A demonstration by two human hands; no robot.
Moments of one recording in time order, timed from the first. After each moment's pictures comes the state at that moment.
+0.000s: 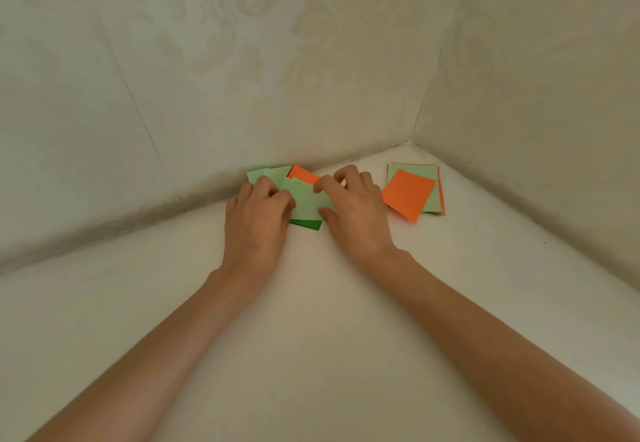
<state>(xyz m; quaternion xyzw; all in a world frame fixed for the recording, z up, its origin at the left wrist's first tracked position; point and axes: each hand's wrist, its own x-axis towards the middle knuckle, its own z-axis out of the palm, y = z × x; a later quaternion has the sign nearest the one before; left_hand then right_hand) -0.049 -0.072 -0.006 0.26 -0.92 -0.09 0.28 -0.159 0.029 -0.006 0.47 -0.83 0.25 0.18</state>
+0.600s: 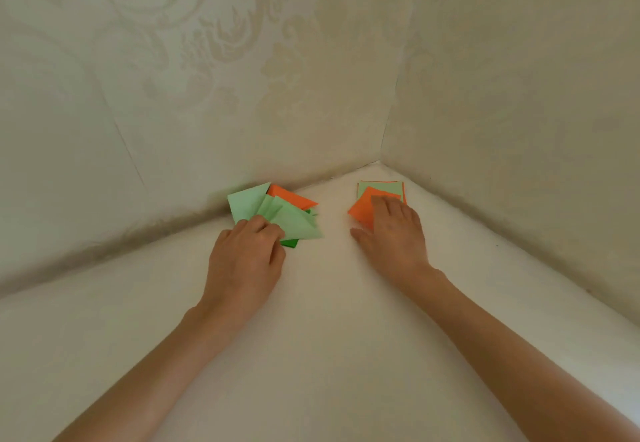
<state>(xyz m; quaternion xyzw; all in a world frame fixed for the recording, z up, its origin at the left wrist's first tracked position) -0.030 -0.042 0.006 0.20 -0.93 -0.07 0.29 -0.193 0.103 0.001 0.34 -0.93 0.12 0.09</state>
